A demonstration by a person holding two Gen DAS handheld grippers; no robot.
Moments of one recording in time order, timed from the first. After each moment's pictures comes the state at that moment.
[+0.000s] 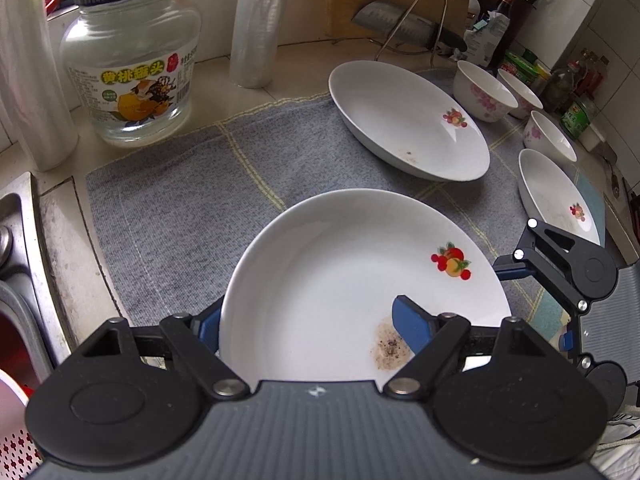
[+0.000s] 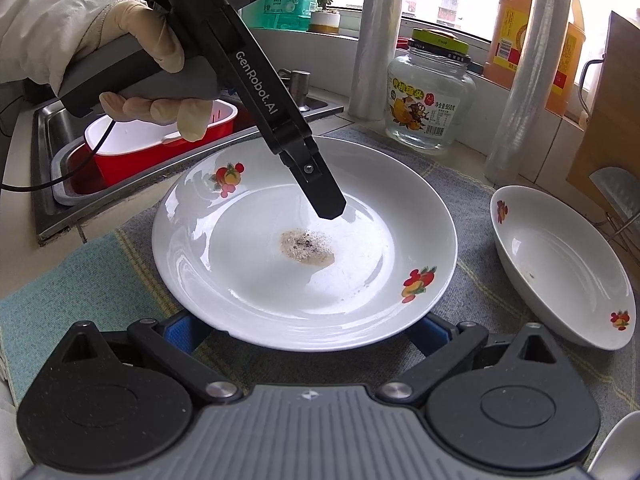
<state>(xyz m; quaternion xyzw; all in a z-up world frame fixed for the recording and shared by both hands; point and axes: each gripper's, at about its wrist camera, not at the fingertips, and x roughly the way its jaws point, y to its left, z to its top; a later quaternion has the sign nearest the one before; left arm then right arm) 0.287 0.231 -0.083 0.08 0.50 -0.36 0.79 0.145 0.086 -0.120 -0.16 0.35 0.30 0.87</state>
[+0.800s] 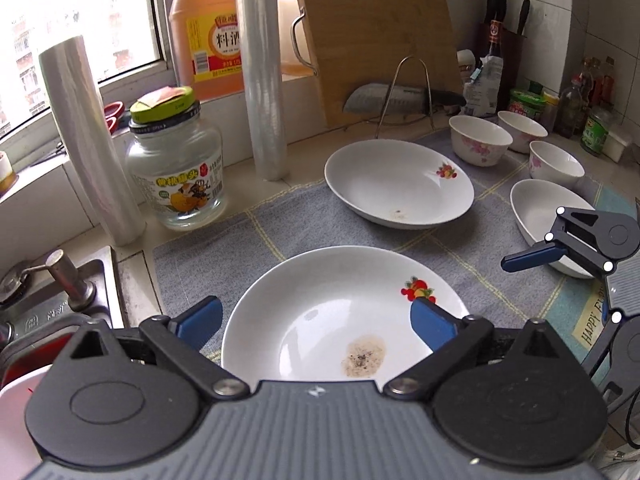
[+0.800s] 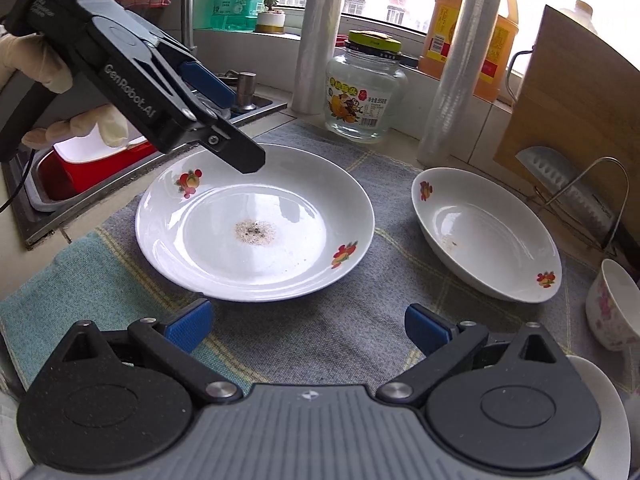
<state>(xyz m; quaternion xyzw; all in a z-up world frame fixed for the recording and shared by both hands) 0.192 0.219 -0.034 0.14 0.34 -0.28 0.89 0.121 0.058 -0.089 -0.15 0.37 0.21 0.89</state>
